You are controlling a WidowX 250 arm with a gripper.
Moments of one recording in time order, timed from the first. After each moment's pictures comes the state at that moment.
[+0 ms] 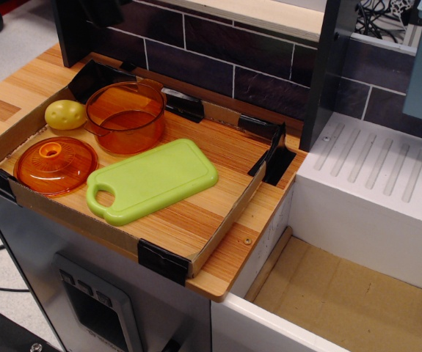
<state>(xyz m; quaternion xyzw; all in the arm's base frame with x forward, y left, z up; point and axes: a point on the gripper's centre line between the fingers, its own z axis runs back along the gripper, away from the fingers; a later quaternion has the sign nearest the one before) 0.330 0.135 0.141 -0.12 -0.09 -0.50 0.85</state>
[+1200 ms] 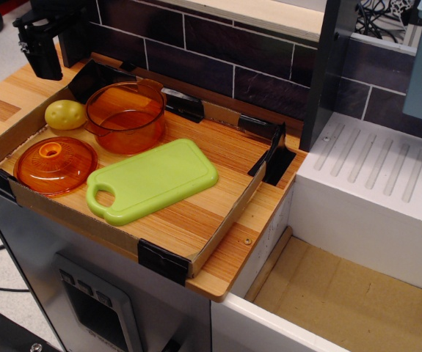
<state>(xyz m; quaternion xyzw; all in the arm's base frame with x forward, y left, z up) 0.317 0.194 0.076 -0.06 -0.01 -0.65 0.76</state>
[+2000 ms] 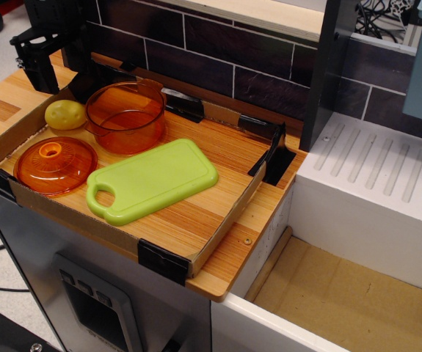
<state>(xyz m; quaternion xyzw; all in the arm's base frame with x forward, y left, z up) 0.318 0.205 0.054 -0.06 -0.02 -0.68 0.73</state>
